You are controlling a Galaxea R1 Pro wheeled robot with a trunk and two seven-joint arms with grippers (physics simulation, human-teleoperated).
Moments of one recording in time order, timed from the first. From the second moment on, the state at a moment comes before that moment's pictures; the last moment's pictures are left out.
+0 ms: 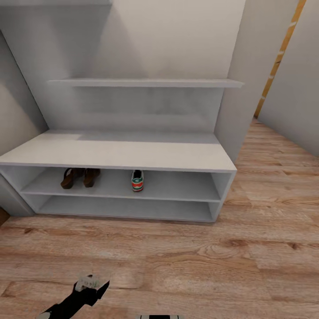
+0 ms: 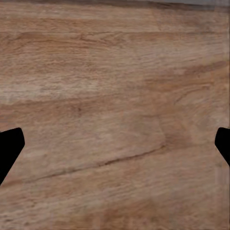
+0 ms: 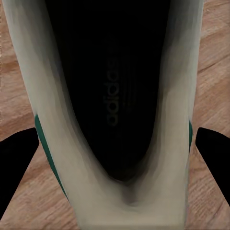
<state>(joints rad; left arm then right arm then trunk) -0.29 0.17 0.11 -0.55 0.02 -0.24 -0.57 -0.12 -0.28 -0.80 -0.77 0.00 -0.14 0.05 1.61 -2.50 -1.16</state>
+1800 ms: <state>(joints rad) -0.12 0.23 0.19 -0.54 0.13 -0.41 -0.74 -0.12 -0.26 -0.80 -0.71 0.00 -0.14 0.05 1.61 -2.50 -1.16</state>
